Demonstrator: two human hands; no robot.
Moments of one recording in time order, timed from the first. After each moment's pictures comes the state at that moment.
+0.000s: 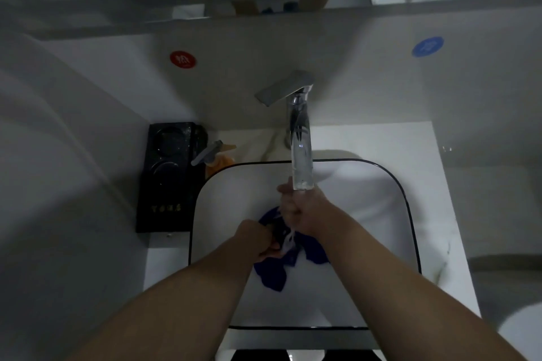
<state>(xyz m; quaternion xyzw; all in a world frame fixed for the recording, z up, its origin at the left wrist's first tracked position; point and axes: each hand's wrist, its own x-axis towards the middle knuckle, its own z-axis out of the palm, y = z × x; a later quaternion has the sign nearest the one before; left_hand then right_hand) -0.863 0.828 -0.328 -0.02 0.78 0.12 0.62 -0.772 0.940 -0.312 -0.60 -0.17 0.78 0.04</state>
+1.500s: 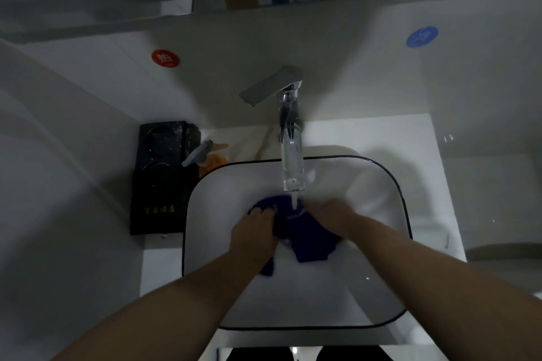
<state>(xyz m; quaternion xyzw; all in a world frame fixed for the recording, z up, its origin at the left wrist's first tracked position) -0.856 0.817 -0.349 0.51 0.80 -0.03 0.32 -0.692 0.957 -0.356 -0.59 -0.59 0.51 -0.19</state>
